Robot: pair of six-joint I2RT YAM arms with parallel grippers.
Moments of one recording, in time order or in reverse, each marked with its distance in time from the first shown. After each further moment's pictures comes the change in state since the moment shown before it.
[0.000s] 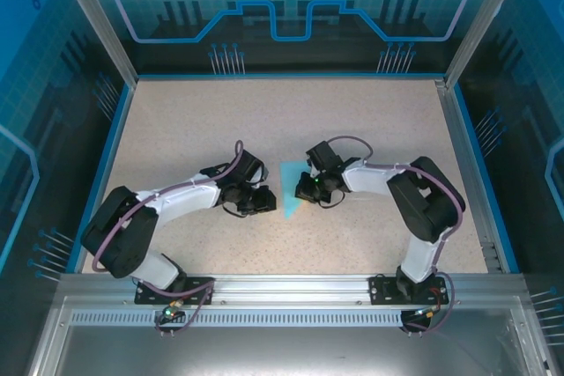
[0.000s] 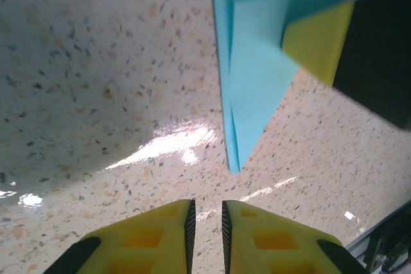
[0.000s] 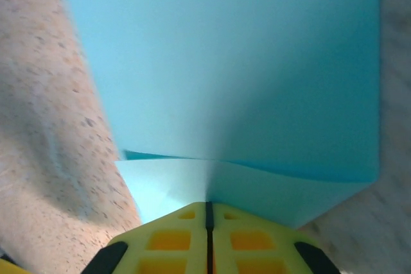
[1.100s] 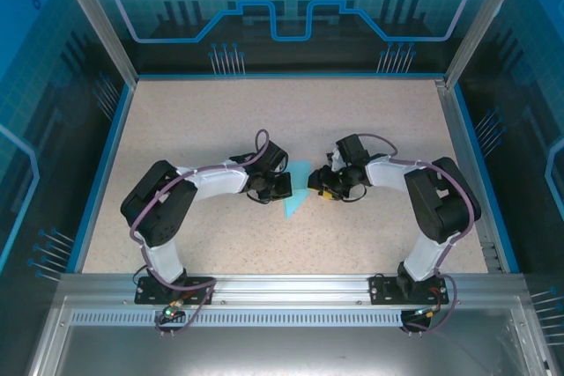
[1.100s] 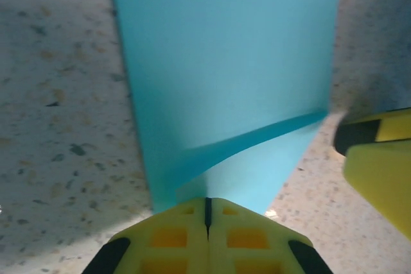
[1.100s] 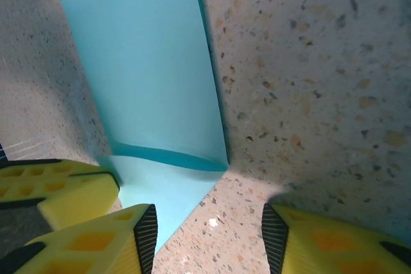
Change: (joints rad) left arm -0.054 0.298 0.219 0.087 -0.121 -0.087; right arm -0.220 -0.037 -0.068 0.019 -0.229 -0.175
